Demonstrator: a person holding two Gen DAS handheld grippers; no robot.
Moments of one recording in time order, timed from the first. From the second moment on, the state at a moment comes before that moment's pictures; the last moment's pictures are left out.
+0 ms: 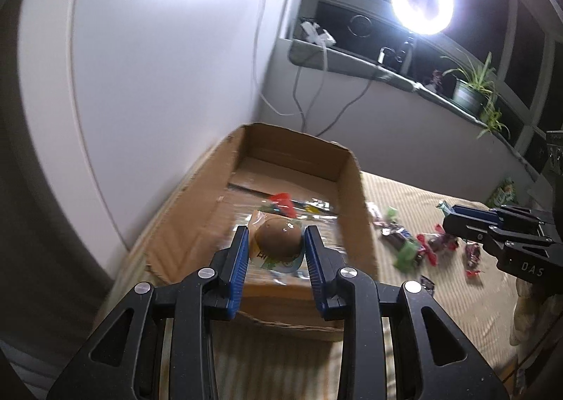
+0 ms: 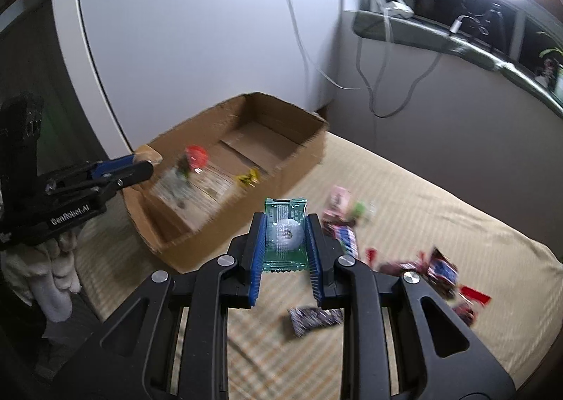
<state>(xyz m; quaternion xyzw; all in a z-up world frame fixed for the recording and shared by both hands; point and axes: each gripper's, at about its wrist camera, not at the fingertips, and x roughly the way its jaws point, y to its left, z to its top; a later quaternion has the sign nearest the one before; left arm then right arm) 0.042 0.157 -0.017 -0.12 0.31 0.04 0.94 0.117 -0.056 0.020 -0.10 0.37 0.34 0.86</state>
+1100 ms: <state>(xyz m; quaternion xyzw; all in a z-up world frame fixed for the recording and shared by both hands) 0.068 0.189 -0.025 -0.11 0.32 0.07 0.94 0.196 0.056 -0.007 -0.14 0.39 0.38 0.83</state>
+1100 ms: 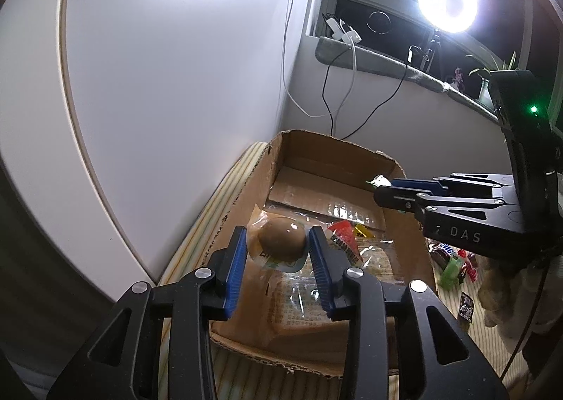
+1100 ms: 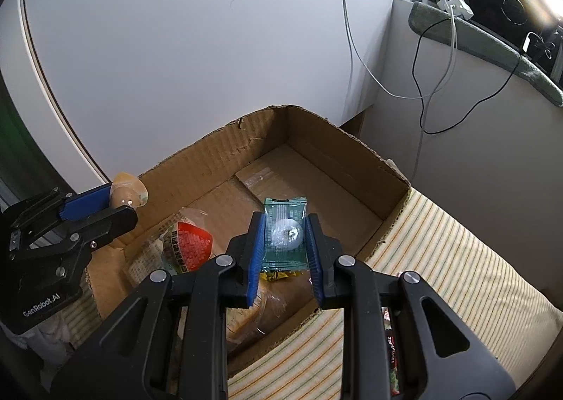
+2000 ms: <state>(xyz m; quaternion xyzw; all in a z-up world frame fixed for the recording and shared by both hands) 0.042 0.162 0.002 -0.11 0.29 0.05 0.95 0.166 0.002 0.031 -0.12 0.34 0.36 0.86</state>
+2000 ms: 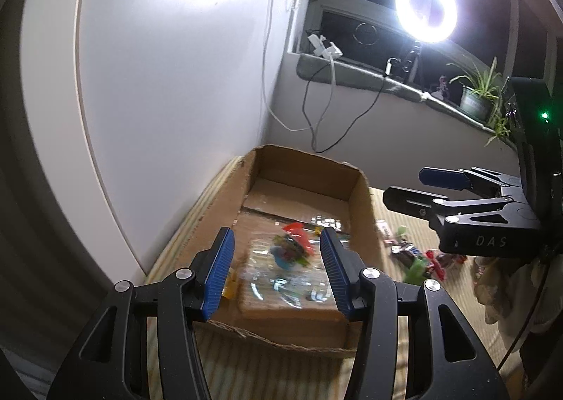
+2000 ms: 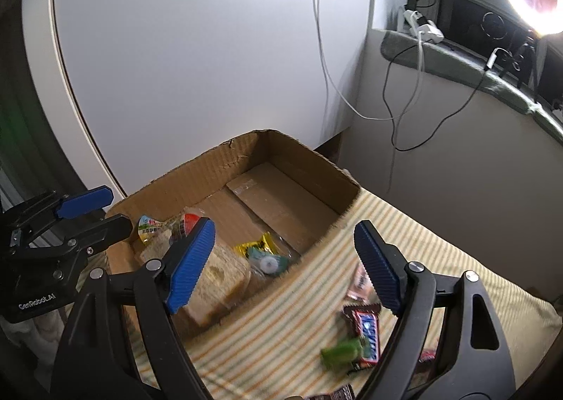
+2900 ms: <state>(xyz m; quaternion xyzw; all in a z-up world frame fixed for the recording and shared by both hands) 0.058 0.015 -0.031 -0.07 0.37 -0.14 0.92 0.120 -0.213 -0.021 -0.06 0.41 0.22 0.88</state>
